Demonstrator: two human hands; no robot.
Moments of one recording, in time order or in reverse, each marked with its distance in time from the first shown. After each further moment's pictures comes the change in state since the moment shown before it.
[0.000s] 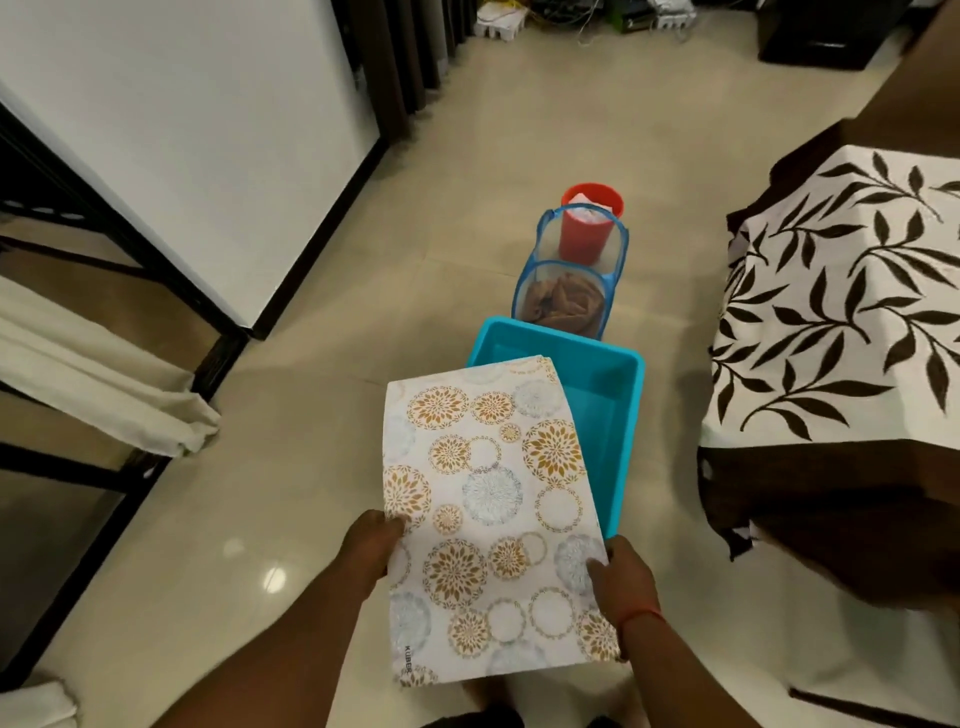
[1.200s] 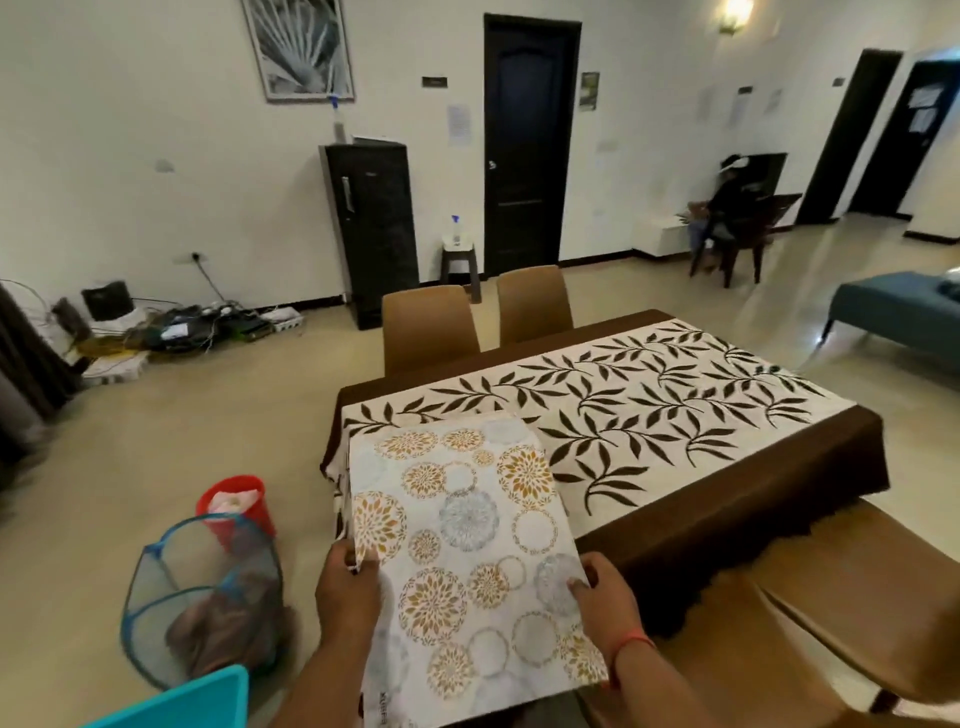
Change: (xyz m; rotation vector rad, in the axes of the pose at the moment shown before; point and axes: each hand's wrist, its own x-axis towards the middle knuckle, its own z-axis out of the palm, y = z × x) left_hand -0.299 0.263 0.505 0.147 -0.115 0.976; right_hand -0.015 0.227 -0.499 0.658 0.598 -0.018
